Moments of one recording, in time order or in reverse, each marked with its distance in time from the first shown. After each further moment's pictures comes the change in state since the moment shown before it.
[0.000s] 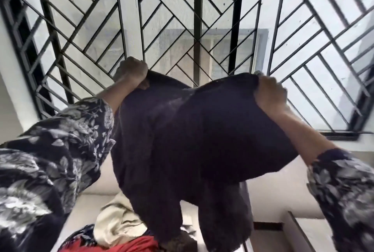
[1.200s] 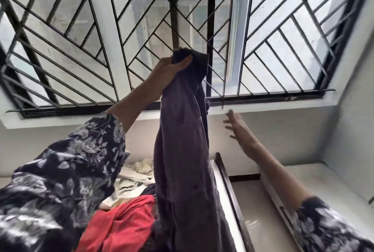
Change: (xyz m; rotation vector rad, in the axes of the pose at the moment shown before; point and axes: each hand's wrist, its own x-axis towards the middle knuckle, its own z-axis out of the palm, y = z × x) left_hand -0.146 0.007 0.051 -0.758 -0.708 0.241; right_hand -0.190 0.056 0.056 0.965 -0.579 0.353
